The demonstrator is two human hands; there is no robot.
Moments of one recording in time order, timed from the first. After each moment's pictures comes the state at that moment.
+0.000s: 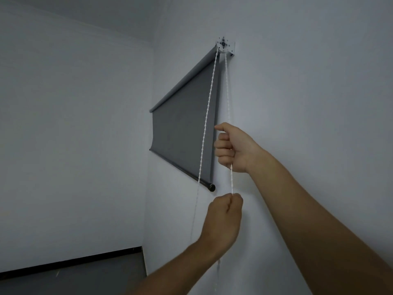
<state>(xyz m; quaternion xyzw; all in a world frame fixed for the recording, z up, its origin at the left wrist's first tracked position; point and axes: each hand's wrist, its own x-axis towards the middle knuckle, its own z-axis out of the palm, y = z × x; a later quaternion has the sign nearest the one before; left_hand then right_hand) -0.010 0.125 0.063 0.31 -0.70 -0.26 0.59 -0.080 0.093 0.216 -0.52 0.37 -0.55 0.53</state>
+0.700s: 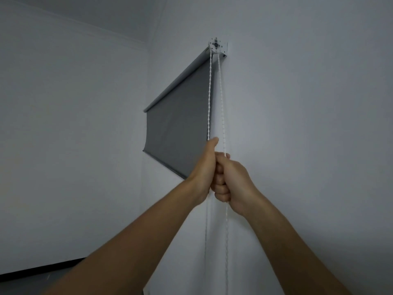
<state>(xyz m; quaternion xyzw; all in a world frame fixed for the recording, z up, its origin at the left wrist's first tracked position) 0.003 0.103 0.155 0.29 -0.62 -0.49 0.54 -0.075 0.131 0.148 -0.58 0.40 -0.59 0.41</state>
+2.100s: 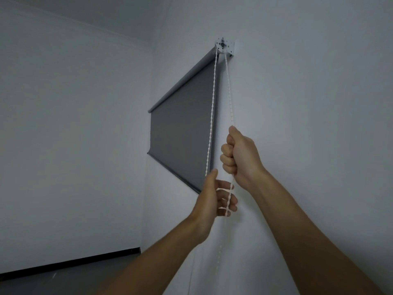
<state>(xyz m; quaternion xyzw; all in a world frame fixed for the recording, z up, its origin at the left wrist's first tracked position) 0.010 0.111 0.095 0.29 -0.60 -0.52 0.54 -0.081 0.106 0.187 -0.57 0.30 -0.66 0.39</state>
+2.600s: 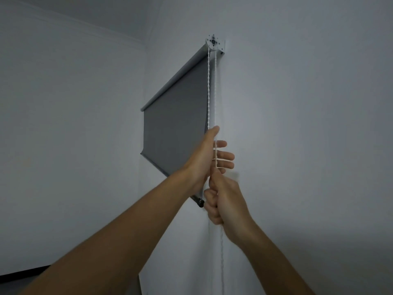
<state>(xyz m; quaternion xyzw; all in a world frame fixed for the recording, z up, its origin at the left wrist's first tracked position) 0.007 0.100 0.177 0.28 -0.61 -0.52 0.54 -0.074 0.136 0.103 -0.60 0.36 -0.60 0.38</state>
